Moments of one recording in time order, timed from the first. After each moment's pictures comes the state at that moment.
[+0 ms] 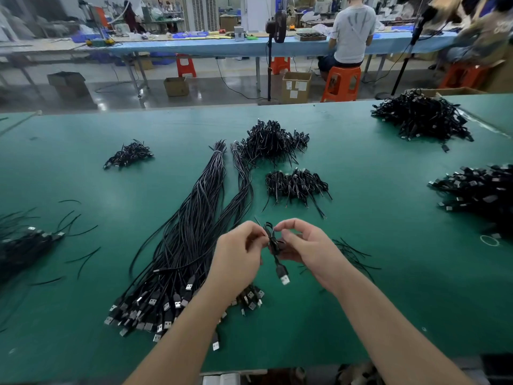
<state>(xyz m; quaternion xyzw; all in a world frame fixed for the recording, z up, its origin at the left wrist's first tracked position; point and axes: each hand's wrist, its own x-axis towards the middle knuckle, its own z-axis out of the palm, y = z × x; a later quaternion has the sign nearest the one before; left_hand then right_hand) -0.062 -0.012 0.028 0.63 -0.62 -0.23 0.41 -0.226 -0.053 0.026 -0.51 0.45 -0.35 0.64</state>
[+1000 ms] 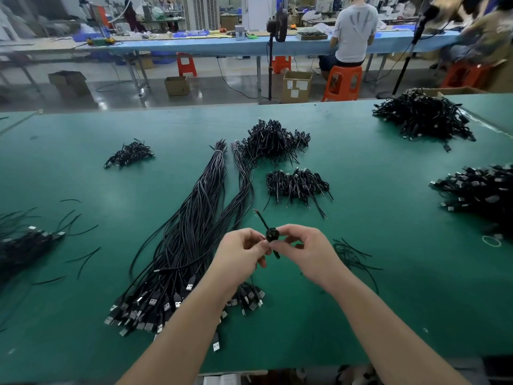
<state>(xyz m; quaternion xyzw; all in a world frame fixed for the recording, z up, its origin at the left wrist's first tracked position) -0.061 -0.020 0.028 0.63 -0.48 -0.45 0.40 -0.227 -0.047 0.027 -0.70 0.45 -0.33 0.45</state>
